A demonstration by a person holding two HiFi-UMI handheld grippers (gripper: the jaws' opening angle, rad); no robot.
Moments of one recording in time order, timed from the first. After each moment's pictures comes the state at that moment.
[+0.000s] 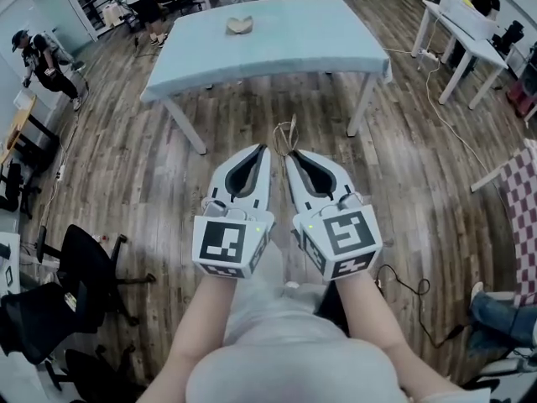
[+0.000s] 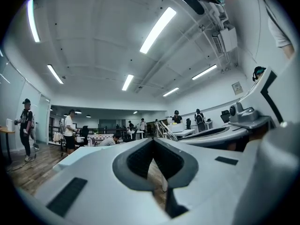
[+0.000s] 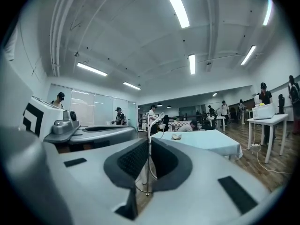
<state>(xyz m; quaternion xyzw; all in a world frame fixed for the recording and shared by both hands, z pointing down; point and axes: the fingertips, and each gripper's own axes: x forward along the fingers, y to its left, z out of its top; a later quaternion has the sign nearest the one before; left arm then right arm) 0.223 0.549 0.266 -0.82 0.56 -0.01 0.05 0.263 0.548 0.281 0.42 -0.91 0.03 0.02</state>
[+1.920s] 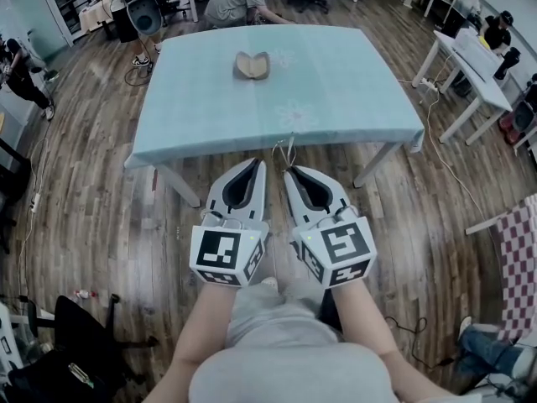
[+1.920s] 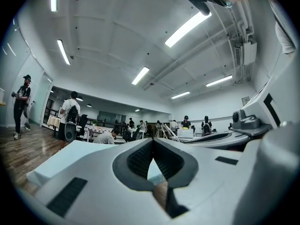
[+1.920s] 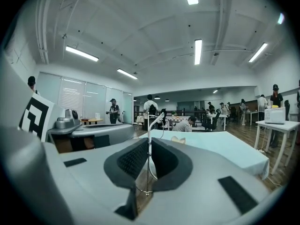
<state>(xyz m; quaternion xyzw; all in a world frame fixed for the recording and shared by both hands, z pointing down) 0.026 0.211 0.282 -0.83 0.55 0.04 -0.01 0.075 0.215 0.298 0.43 -0.90 0.03 0.08</state>
